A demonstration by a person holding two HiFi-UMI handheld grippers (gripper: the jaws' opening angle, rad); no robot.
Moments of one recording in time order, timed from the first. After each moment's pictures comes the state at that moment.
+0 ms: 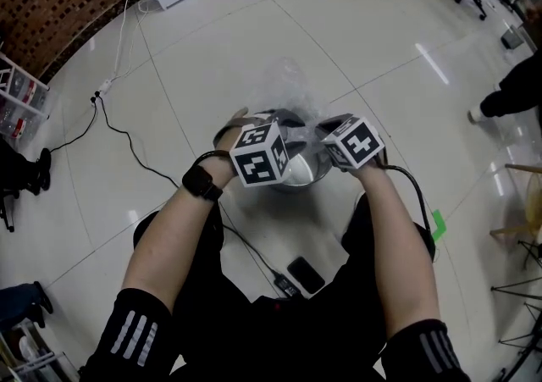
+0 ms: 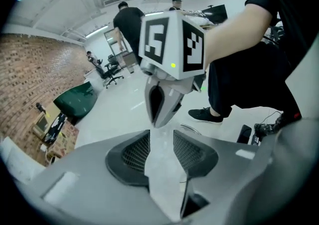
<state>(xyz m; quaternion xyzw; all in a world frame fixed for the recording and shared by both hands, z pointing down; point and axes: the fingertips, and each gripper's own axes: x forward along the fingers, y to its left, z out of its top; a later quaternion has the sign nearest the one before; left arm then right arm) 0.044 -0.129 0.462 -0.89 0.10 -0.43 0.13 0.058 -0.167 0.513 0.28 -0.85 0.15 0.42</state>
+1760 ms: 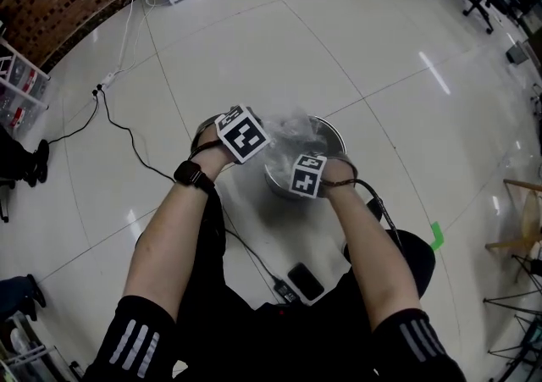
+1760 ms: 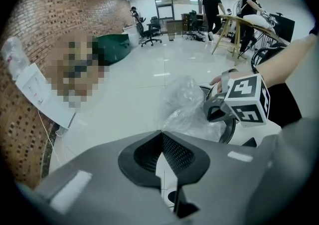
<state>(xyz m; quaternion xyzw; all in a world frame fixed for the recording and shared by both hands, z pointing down) -0.093 -0.208 0.522 -0.81 0.29 -0.51 -0.07 0.012 -0.115 0.686 0.05 -0.74 -0.02 0.67</state>
